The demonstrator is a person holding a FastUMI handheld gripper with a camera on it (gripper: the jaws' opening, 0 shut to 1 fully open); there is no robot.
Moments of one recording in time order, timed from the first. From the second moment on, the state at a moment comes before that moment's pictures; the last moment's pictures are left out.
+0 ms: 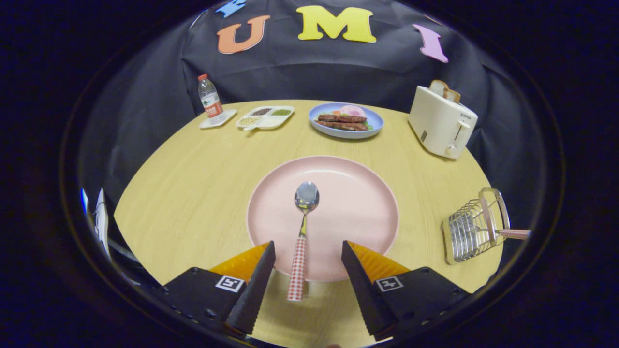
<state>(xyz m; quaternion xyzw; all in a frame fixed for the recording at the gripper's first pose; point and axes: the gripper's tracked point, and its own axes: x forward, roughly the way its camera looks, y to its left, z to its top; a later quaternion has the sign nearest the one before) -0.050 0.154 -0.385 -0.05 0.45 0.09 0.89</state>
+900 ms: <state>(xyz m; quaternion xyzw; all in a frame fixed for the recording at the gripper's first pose) -0.054 0.131 -0.377 -0.07 0.49 0.09 0.86</state>
